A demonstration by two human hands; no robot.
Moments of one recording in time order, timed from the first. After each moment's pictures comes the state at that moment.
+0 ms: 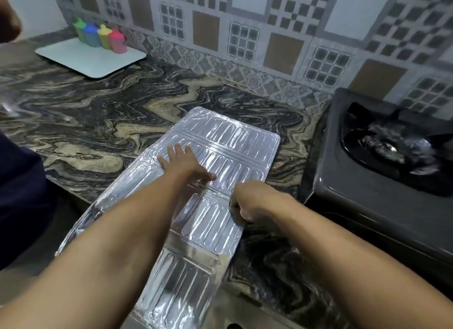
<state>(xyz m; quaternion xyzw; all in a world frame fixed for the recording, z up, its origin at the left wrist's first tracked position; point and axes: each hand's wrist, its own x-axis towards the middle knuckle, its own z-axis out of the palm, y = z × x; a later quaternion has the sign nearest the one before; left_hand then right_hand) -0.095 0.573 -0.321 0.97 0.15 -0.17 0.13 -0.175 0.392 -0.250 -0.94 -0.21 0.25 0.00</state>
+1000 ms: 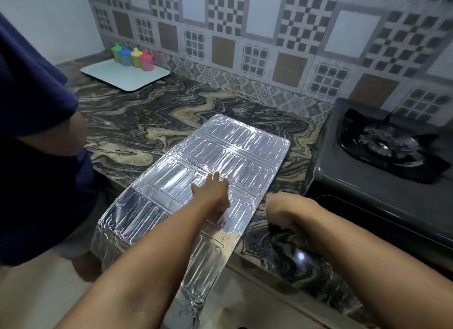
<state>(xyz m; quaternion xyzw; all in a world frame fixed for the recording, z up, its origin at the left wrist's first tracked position) -0.199 0.540 -0.320 0.98 0.01 -0.20 0.09 -0.229 0.359 -0.252 -0.96 -0.14 0.25 -0.05</state>
